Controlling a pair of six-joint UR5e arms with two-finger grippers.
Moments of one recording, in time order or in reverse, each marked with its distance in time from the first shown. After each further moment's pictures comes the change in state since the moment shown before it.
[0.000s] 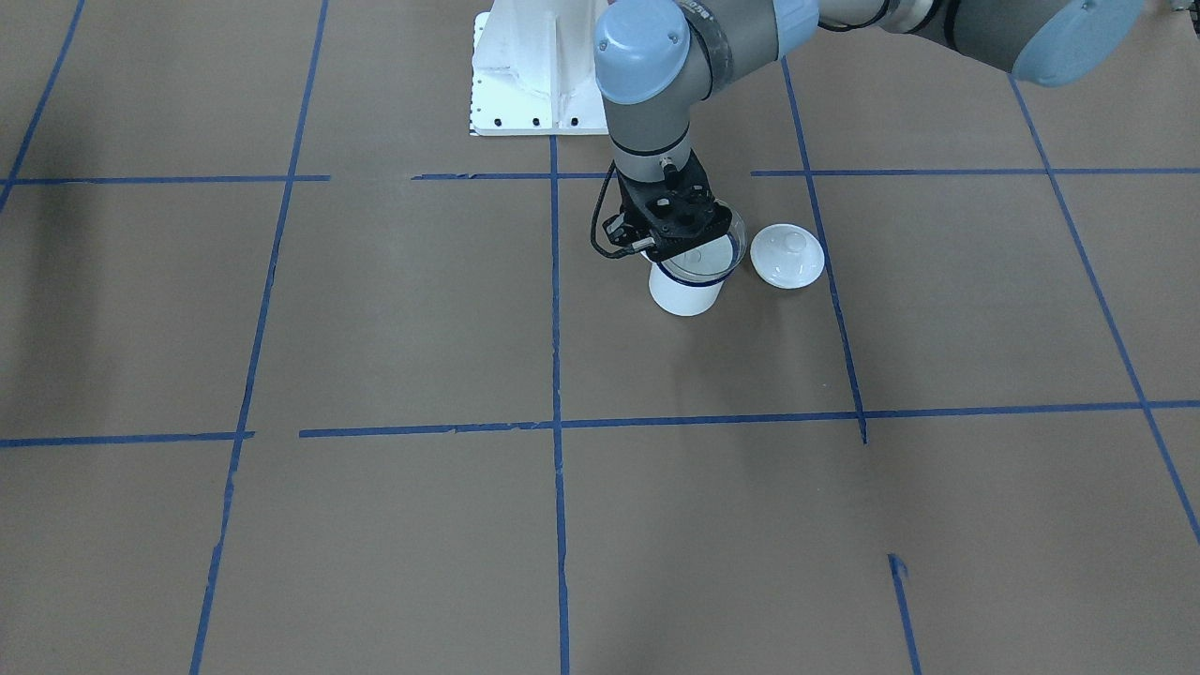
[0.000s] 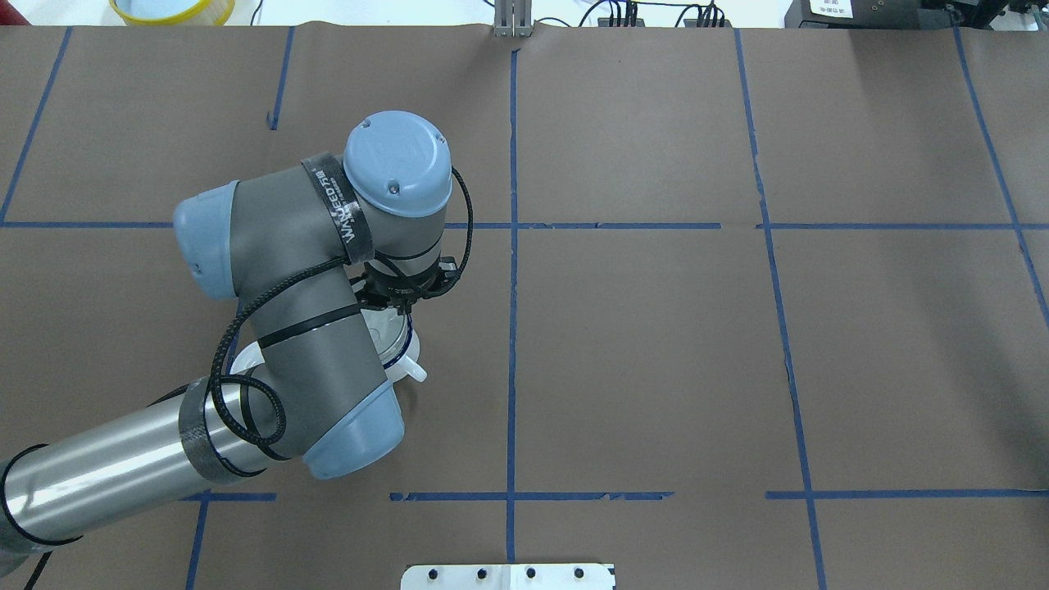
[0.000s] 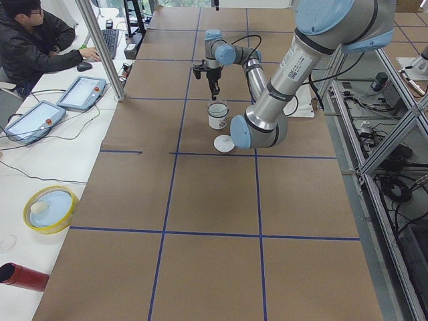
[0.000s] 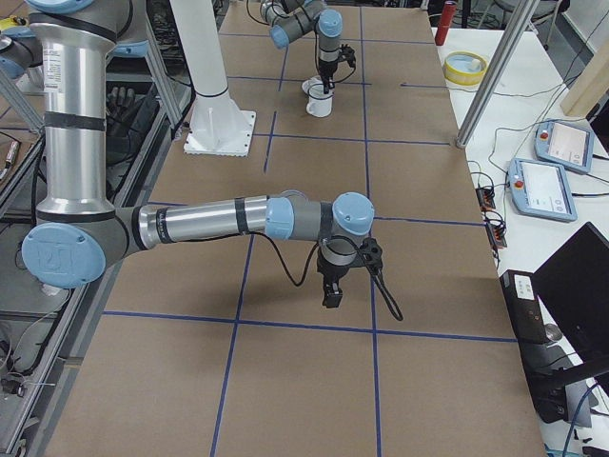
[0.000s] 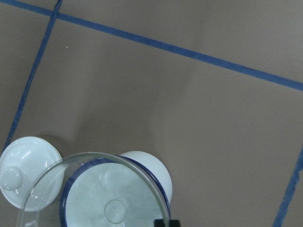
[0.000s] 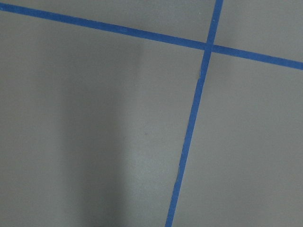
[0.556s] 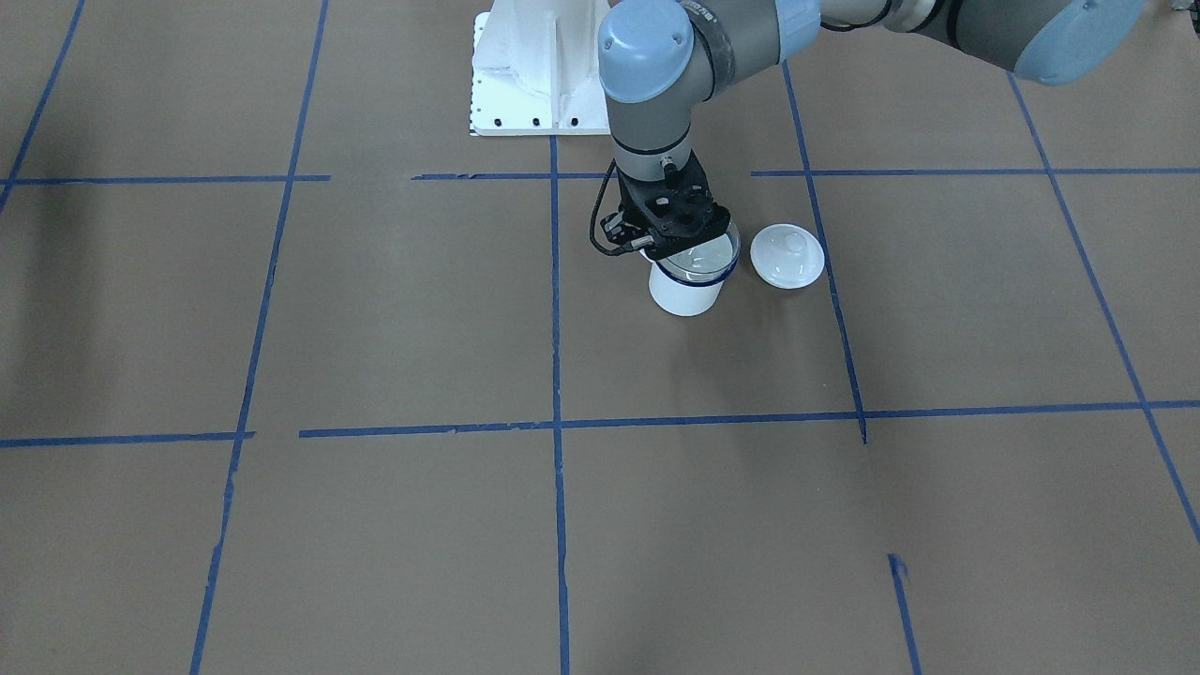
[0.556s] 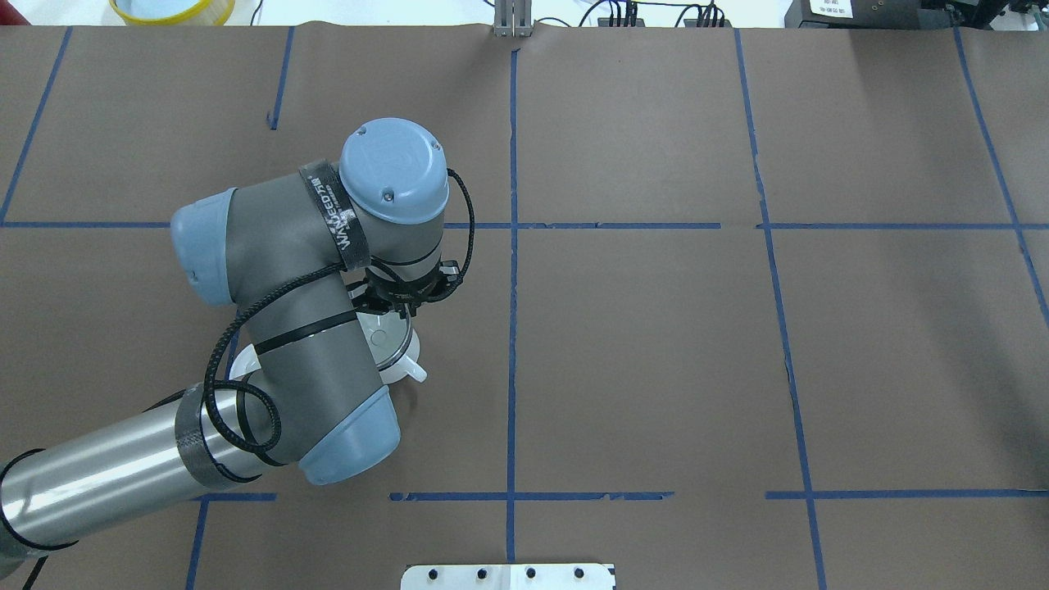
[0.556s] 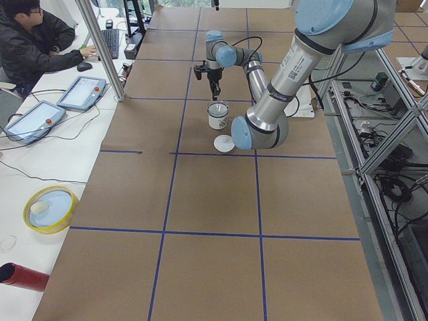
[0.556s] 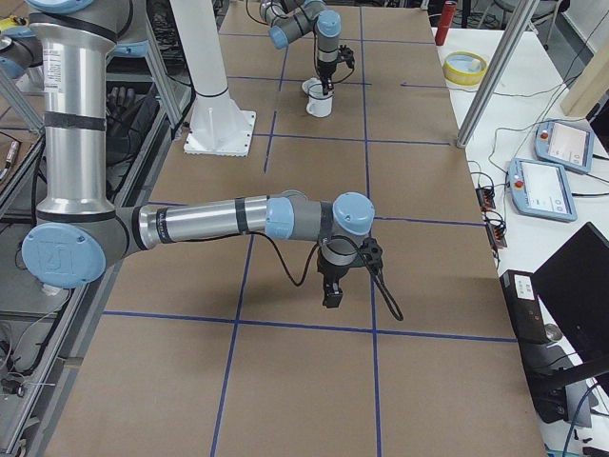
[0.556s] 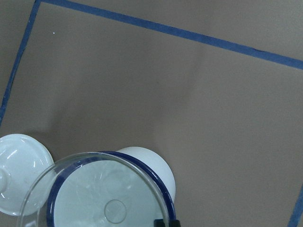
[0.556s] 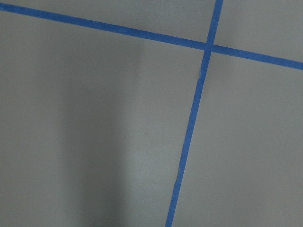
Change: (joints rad) left arm 0.005 0.007 -0.009 -0.020 -0.003 -0.001; right arm 0.000 0.000 0.000 0.000 0.000 0.000
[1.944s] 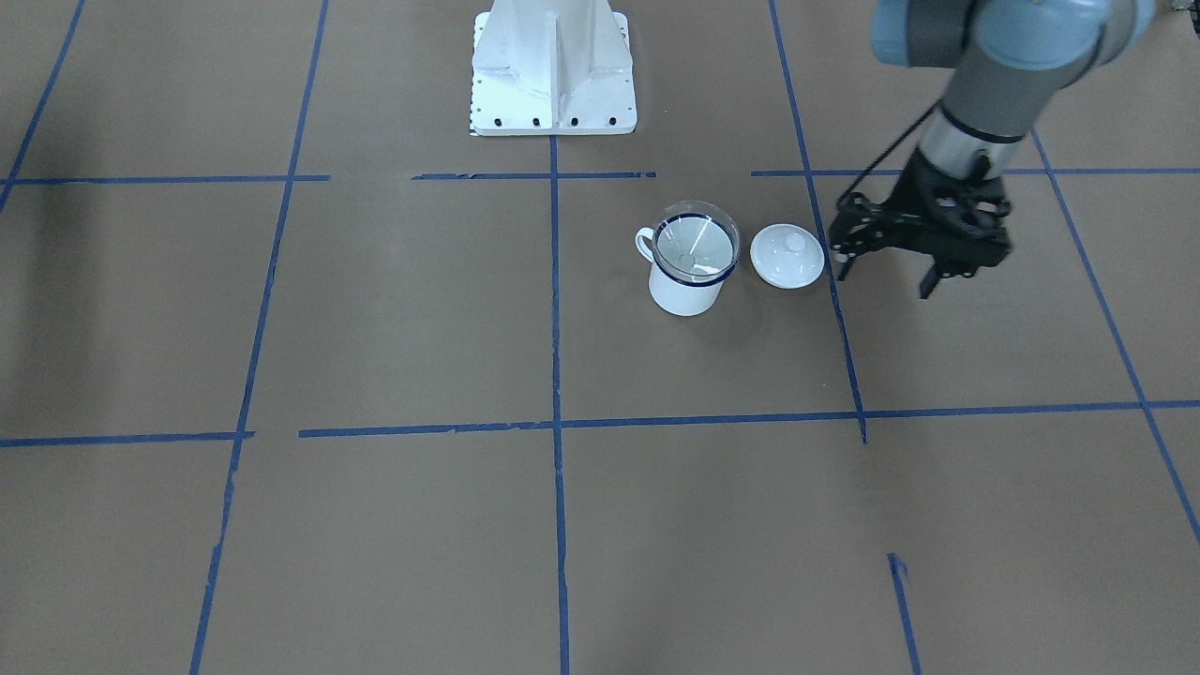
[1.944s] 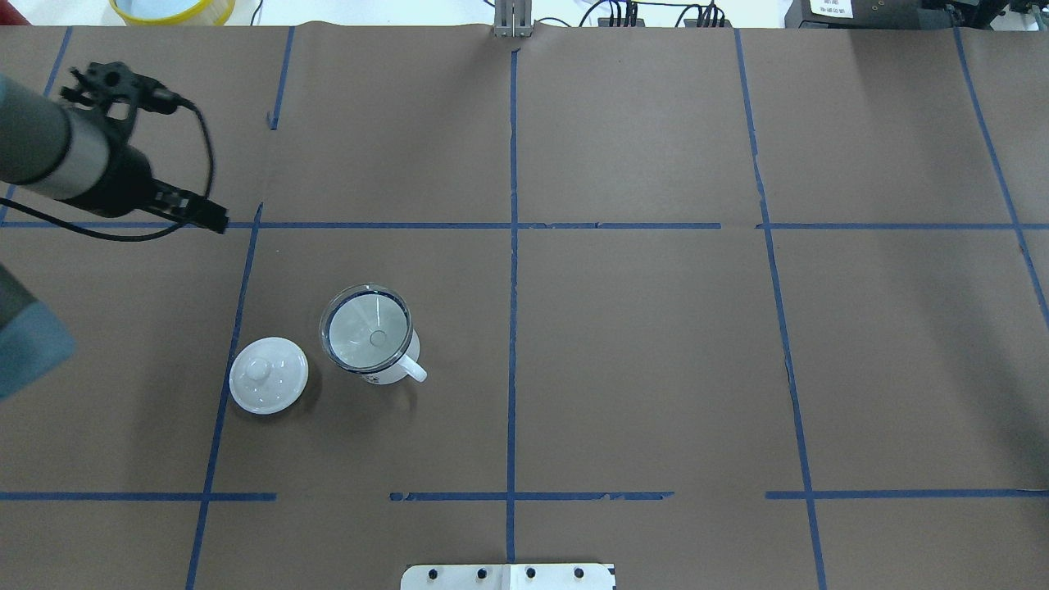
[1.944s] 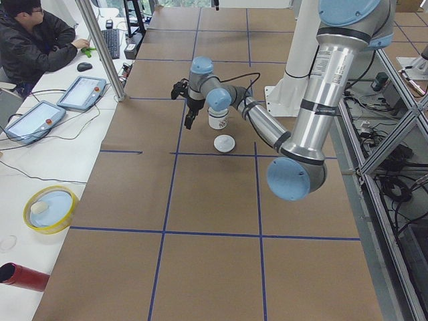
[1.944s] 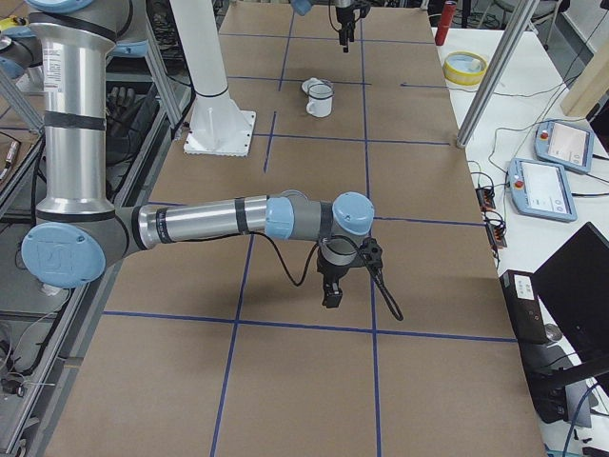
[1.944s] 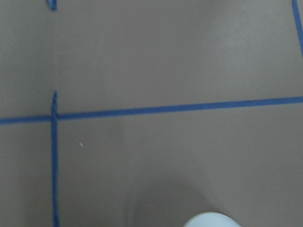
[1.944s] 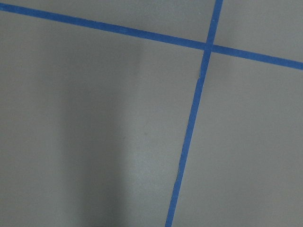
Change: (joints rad) left arm -0.429 0.617 -0.203 -0.604 -0.202 0.894; right arm 0.000 0.000 0.000 0.000 0.000 0.000
